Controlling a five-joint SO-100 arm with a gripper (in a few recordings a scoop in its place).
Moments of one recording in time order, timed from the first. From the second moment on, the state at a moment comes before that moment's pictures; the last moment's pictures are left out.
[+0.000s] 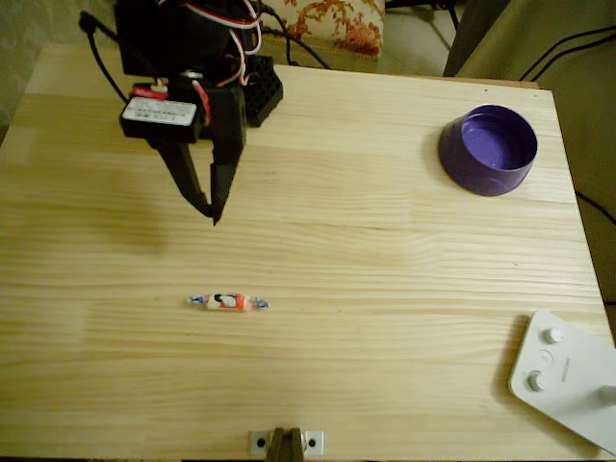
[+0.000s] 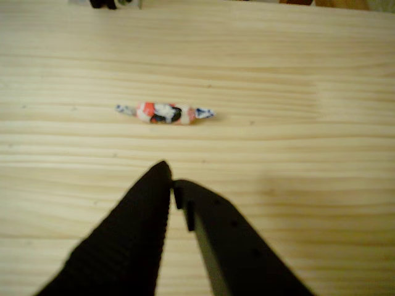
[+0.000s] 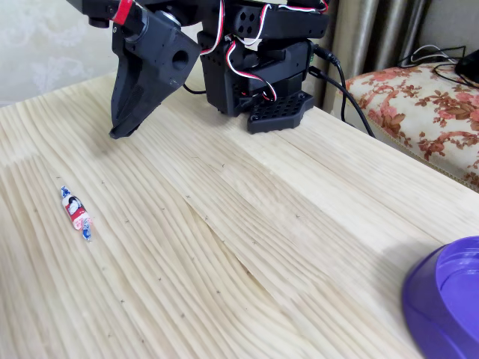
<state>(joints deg) -5.5 194.0 179.2 62.9 1.2</state>
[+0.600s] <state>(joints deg) -6.5 194.0 179.2 62.9 1.2</state>
